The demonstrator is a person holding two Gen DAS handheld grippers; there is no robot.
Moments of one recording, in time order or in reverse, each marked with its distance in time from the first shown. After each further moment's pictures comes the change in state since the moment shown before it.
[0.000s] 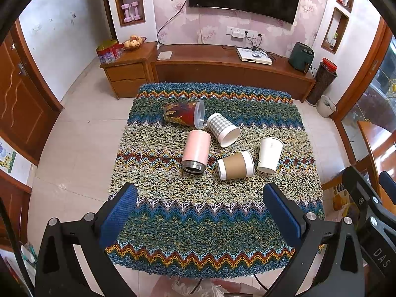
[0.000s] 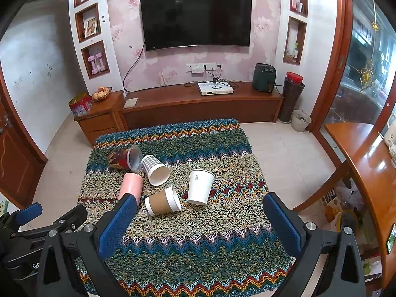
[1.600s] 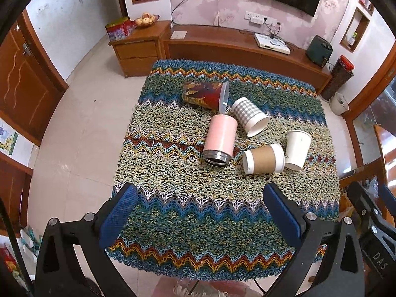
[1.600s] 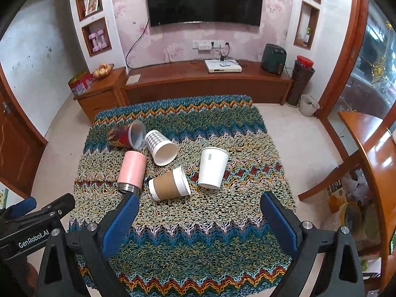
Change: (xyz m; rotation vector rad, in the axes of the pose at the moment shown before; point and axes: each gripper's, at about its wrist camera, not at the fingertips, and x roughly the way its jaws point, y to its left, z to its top) left arm 0.062 0.042 -0.004 -0.063 0.099 0.040; right arm 0.060 0.029 -0.013 -0.030 0.135 0.015
